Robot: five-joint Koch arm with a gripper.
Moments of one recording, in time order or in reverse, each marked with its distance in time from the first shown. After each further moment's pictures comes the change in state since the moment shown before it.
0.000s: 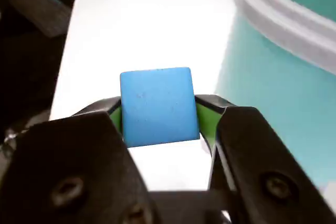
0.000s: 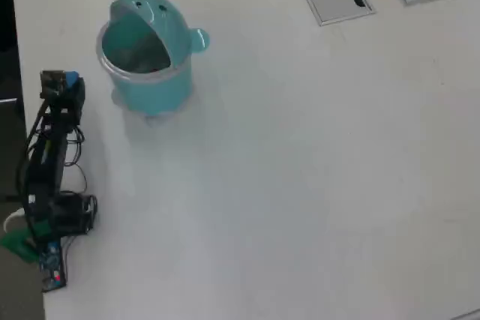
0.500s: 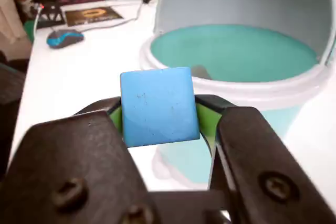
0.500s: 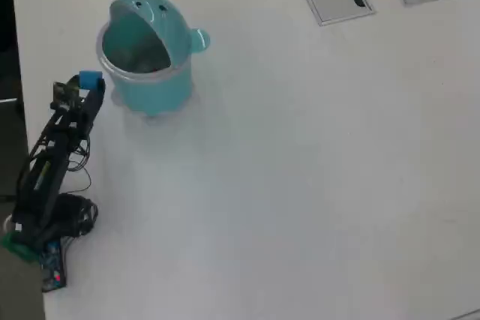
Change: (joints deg) arm 13.7 14.3 2.9 0.0 1.1
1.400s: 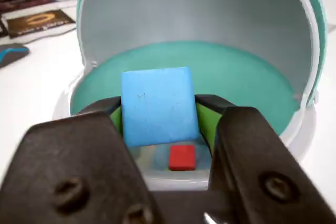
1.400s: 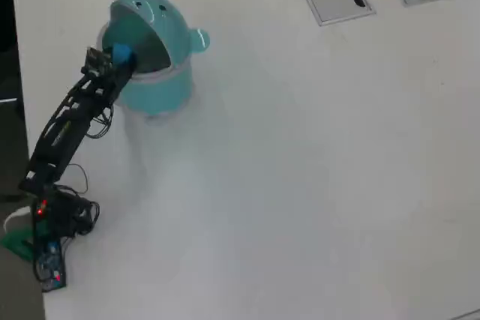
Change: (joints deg) arm 8.6 -28.9 -26.5 0.0 1.3
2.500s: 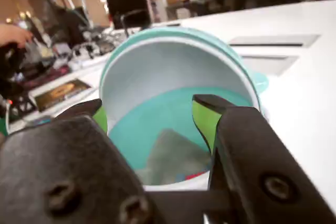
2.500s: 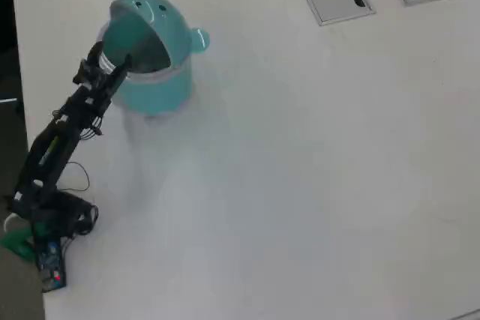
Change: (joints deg) arm 4.2 14.7 3.7 -0.3 13.4
